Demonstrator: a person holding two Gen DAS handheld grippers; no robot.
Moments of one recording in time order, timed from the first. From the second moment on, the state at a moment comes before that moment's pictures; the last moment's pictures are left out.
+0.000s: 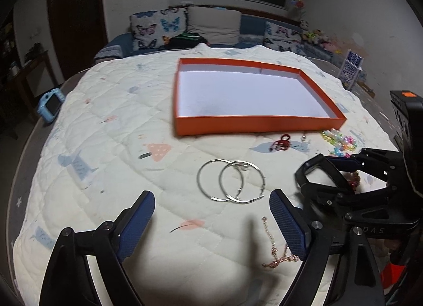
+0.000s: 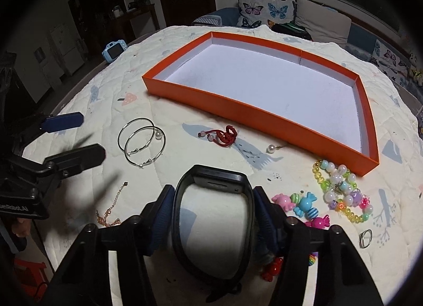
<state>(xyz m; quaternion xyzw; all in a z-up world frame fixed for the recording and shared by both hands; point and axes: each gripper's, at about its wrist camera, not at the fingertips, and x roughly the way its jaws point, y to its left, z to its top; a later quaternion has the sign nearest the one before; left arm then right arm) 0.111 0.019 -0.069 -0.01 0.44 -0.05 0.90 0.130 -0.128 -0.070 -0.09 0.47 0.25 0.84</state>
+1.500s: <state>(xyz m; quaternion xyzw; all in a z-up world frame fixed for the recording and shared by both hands) 0.151 -0.021 -0.093 0.01 0.45 -0.13 0.89 0.138 -0.159 -0.060 -0.04 0.45 0.25 0.86</state>
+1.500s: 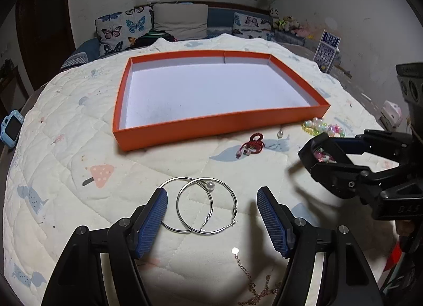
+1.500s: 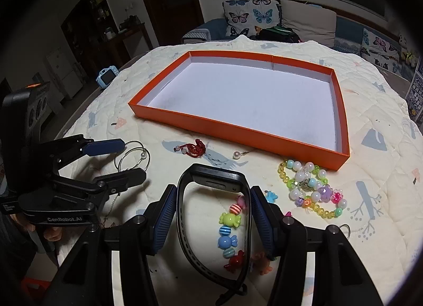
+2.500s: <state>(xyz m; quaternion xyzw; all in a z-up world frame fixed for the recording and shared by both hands) 0.167 -0.006 -0.027 0.00 0.39 -0.12 0.91 0.167 -0.168 -0.023 -0.03 0.43 0.24 0.87</state>
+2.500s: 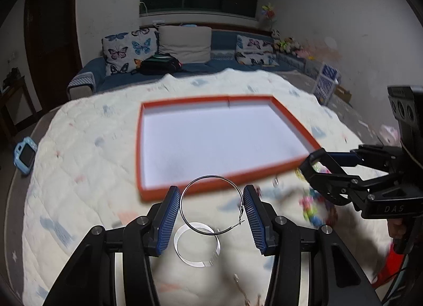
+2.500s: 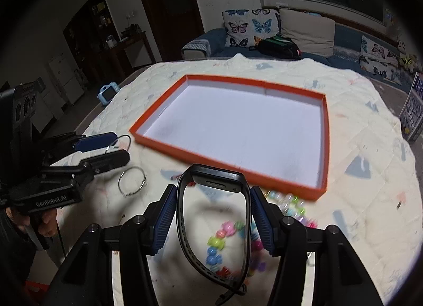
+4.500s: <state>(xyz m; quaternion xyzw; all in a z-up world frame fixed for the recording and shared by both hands) 0.209 0.017 -0.025 0.01 0.41 -0.05 0.91 0.189 -0.185 -0.018 -0.05 0.44 0.21 0.87</state>
